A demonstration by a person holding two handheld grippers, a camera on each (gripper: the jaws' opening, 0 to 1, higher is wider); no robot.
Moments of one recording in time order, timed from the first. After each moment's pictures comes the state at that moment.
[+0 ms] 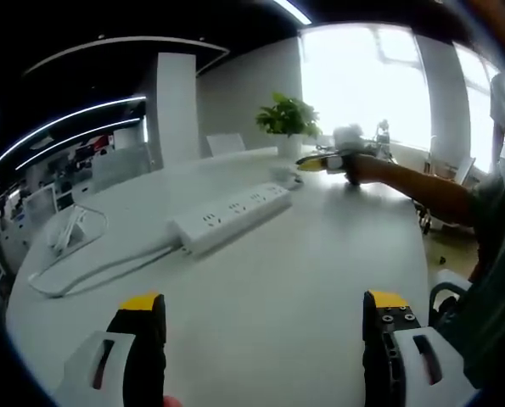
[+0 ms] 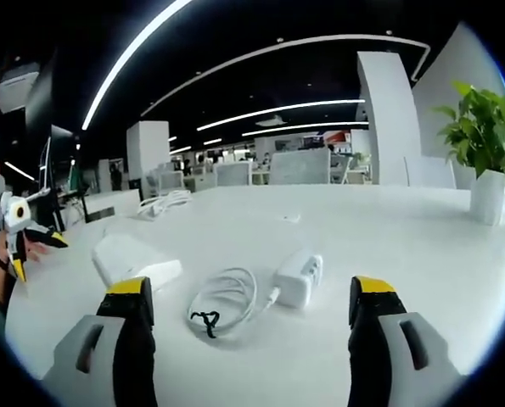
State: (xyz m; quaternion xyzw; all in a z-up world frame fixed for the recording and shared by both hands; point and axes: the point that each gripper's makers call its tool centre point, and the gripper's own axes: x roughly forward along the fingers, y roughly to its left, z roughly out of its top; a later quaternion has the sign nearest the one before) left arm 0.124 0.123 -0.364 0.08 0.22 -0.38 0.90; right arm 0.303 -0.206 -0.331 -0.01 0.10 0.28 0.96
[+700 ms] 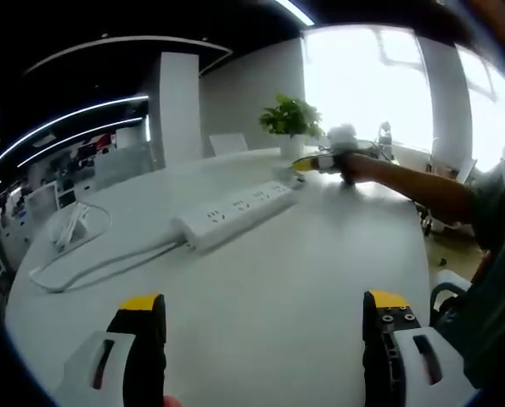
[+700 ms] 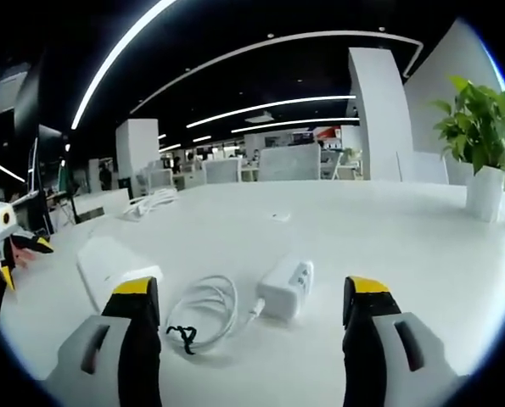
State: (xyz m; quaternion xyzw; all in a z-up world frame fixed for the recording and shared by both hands) left arm 0.123 0.127 -0.366 0.08 0.22 -0.37 0.90; right arm 0.334 -0.218 -0.337 0.00 0.11 0.25 0.96
